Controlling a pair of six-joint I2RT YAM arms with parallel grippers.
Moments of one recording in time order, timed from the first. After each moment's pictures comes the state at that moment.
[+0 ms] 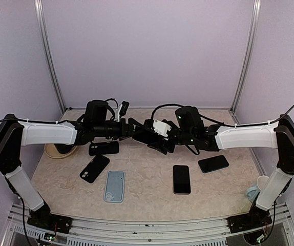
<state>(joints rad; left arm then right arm) -0.65 1.68 1.05 0.24 0.49 -0.62 0.84 1.69 1.11 0.12 -0.15 -0.56</state>
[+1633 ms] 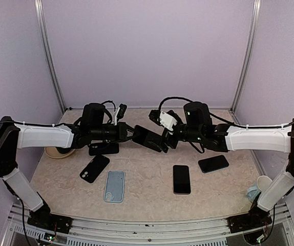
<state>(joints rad) -0.65 1.64 0.99 0.25 0.50 -0.60 0.85 1.58 1.06 0.17 -0.10 -0.49</state>
